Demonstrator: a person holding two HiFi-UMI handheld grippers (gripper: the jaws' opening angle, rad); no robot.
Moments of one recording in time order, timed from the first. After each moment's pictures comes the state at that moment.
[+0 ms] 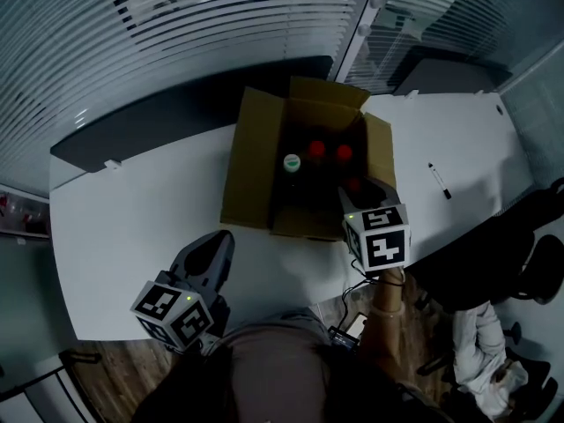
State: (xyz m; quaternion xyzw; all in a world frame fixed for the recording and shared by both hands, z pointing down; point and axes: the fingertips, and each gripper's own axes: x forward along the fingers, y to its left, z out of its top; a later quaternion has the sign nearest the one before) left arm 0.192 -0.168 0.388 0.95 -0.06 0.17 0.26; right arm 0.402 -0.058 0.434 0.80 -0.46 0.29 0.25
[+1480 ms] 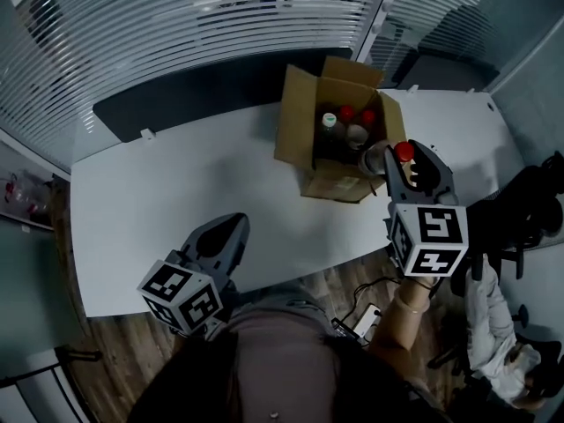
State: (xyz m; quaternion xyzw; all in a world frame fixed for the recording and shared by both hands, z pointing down) left arm 0.053 -0.148 0.344 0.97 0.00 0.11 0.23; right arm 0.271 -0.022 0.258 0.88 -0.42 0.07 0.22
